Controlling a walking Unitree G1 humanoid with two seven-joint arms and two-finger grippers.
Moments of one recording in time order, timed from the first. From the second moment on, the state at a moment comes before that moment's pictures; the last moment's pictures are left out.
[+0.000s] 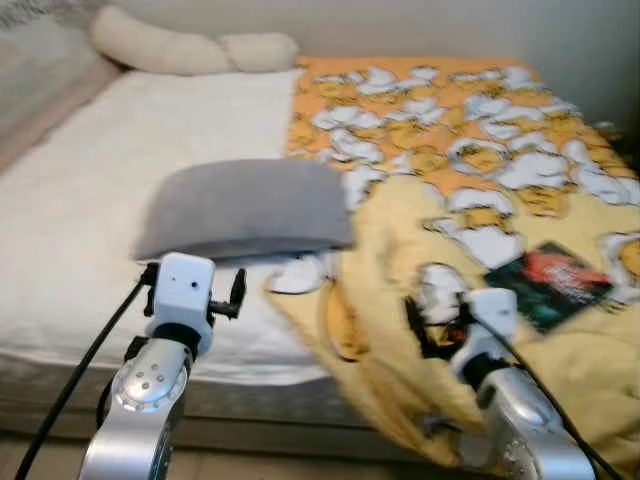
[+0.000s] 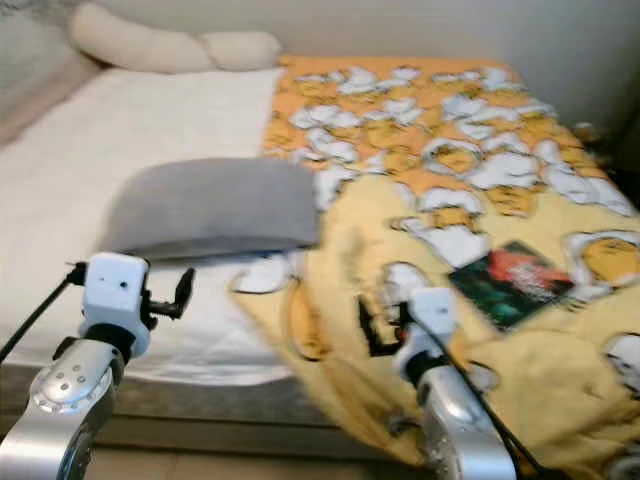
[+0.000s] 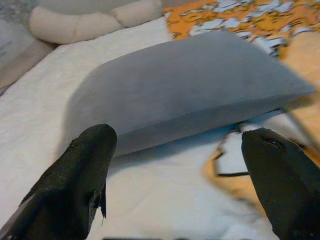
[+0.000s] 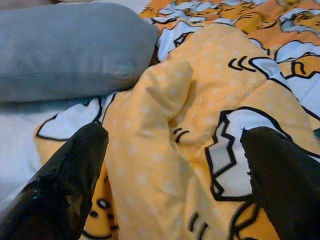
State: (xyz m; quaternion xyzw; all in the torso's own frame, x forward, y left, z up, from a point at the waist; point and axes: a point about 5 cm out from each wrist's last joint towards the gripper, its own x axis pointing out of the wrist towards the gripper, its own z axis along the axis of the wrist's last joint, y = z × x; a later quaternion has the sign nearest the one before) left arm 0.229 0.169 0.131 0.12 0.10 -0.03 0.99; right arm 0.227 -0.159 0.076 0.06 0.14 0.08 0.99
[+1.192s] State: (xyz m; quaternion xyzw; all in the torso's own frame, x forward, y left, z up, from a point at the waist) left arm 0.236 0.174 0.129 0.12 0.10 -0.03 0.99; right arm 0.229 -0.149 0.079 0.07 0.14 0.08 0.98
